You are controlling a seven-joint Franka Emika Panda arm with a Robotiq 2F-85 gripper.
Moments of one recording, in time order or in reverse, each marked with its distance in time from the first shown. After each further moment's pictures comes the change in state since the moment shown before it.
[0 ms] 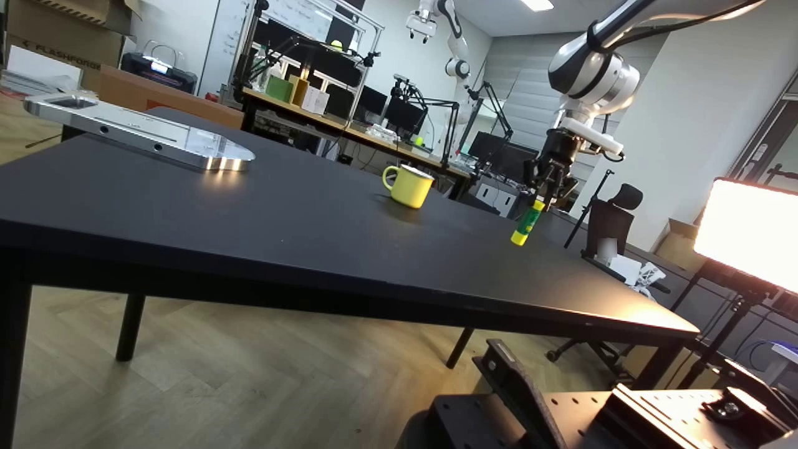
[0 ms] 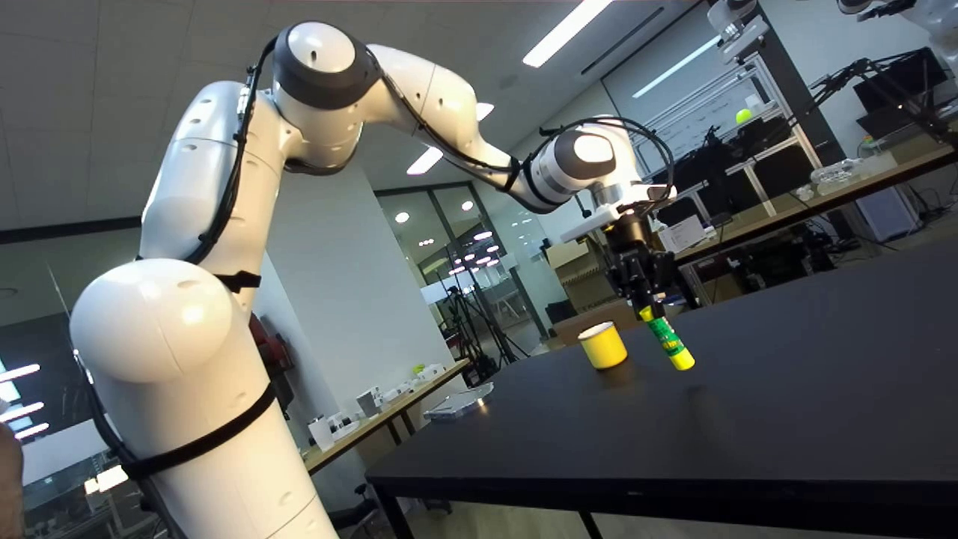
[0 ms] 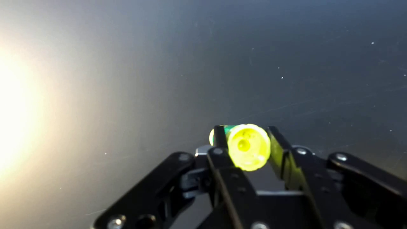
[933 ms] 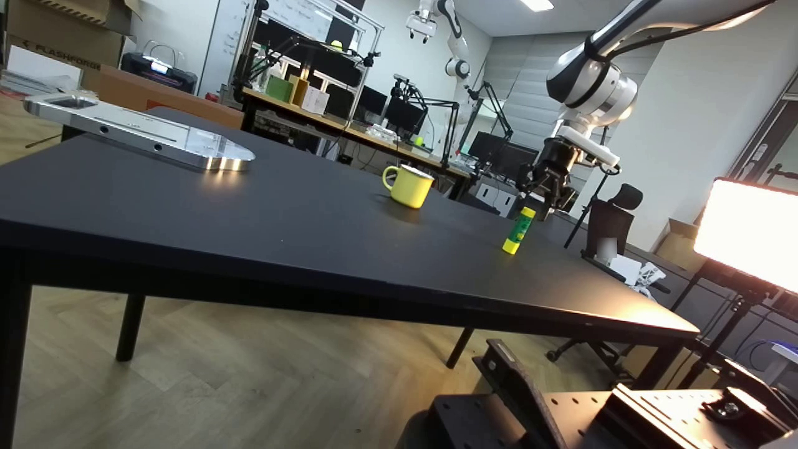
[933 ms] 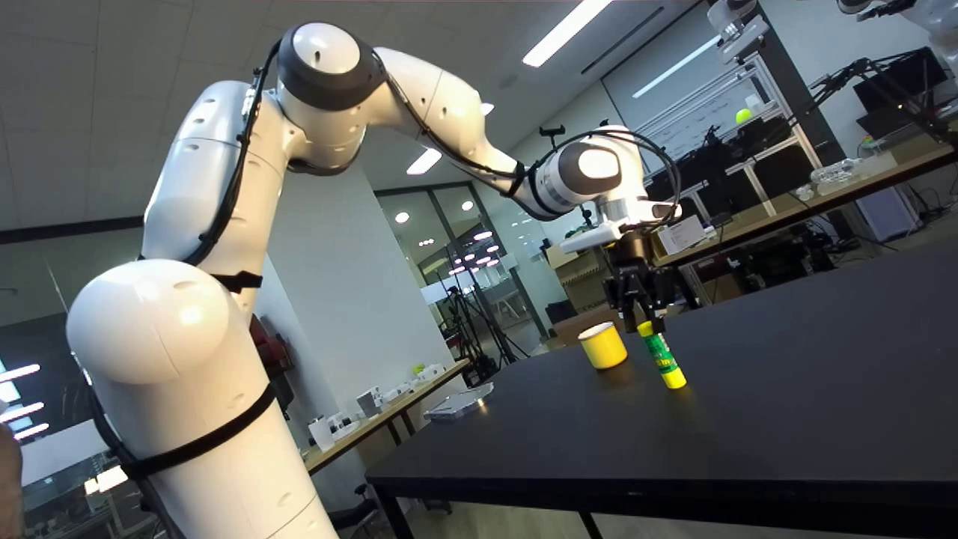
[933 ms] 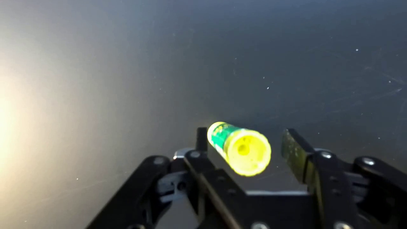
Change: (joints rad) arm -0.018 0.013 0.016 -0.037 0.077 0.027 -0.029
